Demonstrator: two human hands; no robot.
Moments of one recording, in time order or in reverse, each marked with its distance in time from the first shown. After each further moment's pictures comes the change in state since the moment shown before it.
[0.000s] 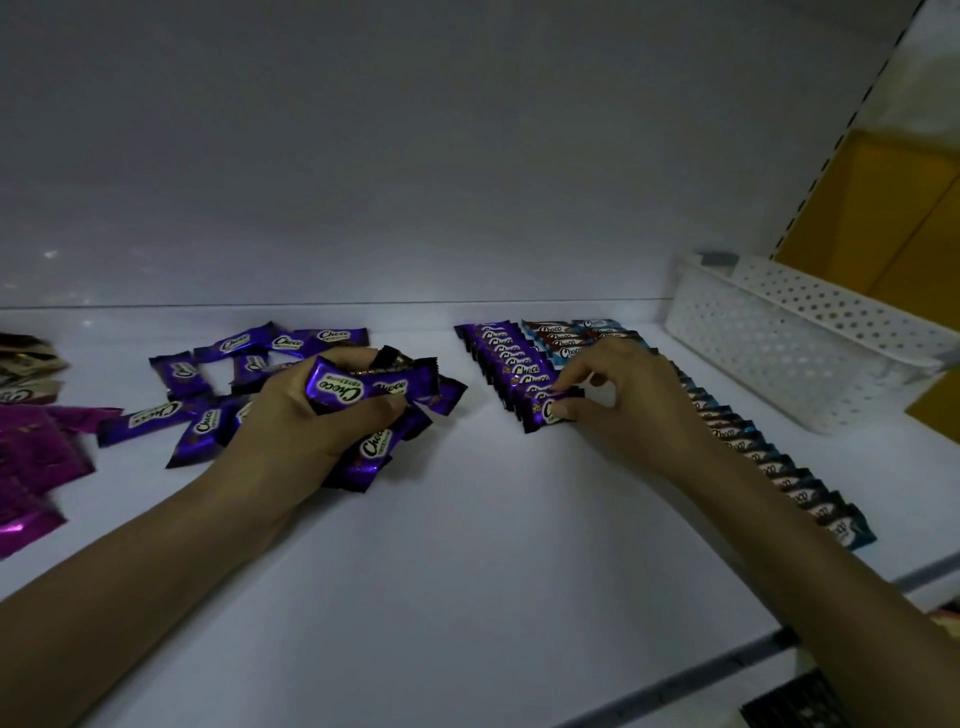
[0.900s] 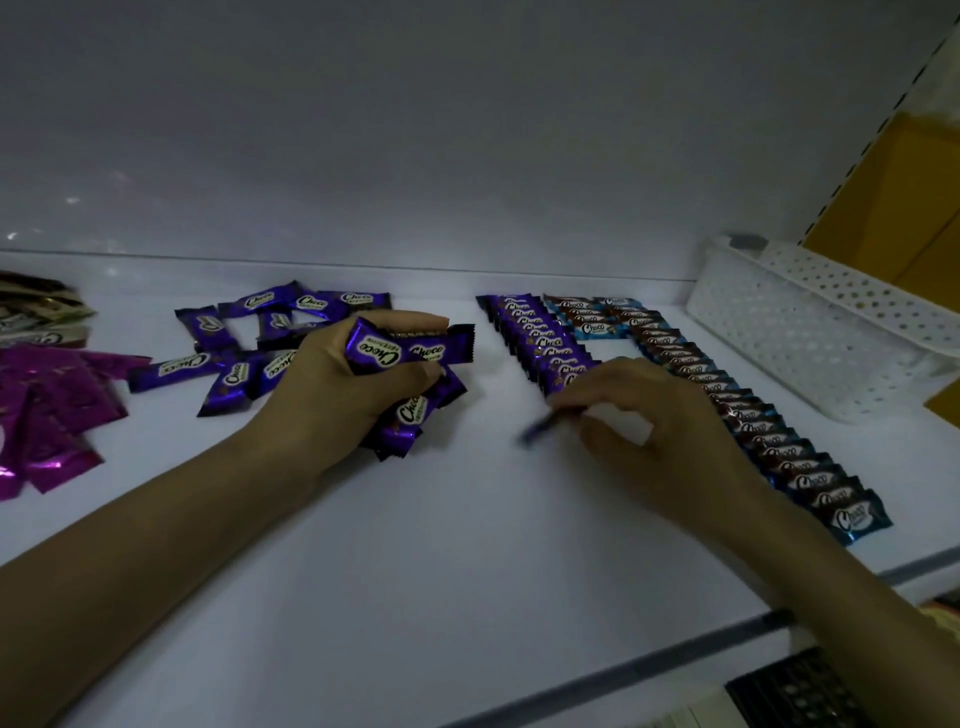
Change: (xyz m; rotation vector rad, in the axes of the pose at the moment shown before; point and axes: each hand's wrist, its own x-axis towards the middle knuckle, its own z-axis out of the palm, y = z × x) left_hand -0.002 0.001 0.001 0.108 -0.071 0.059; right_hand -0.045 -0.037 -0.007 0.134 -0.041 -0.211
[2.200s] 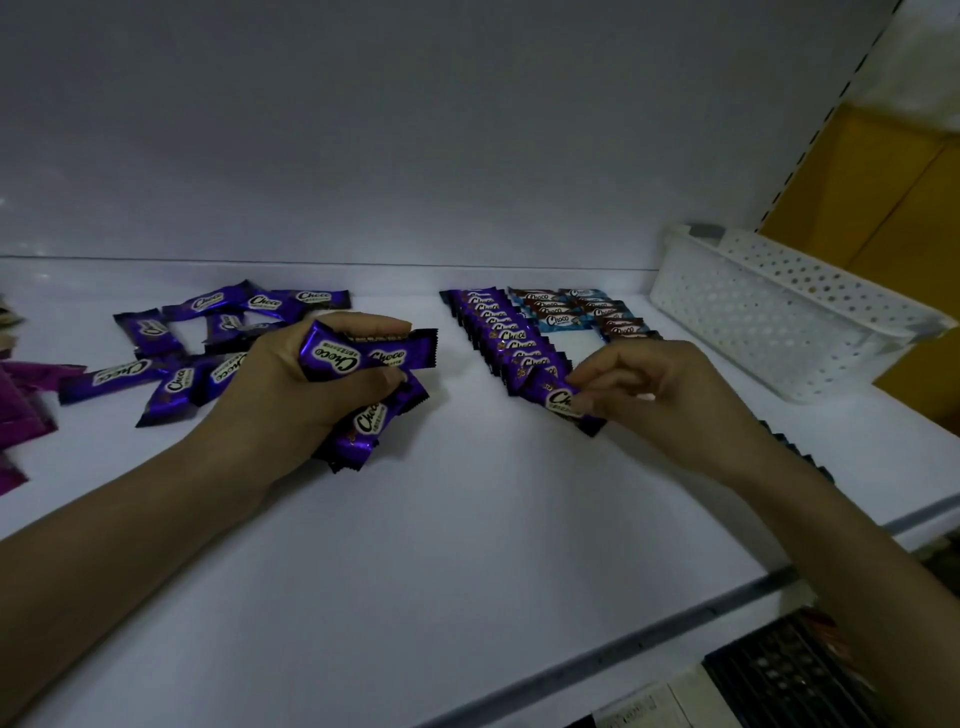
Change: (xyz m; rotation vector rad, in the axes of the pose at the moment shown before) left_hand 0.000 -0.005 0.001 0.045 -0.027 0.055; right_hand 0.003 0.010 -0.029 0.344 -0.047 0.377
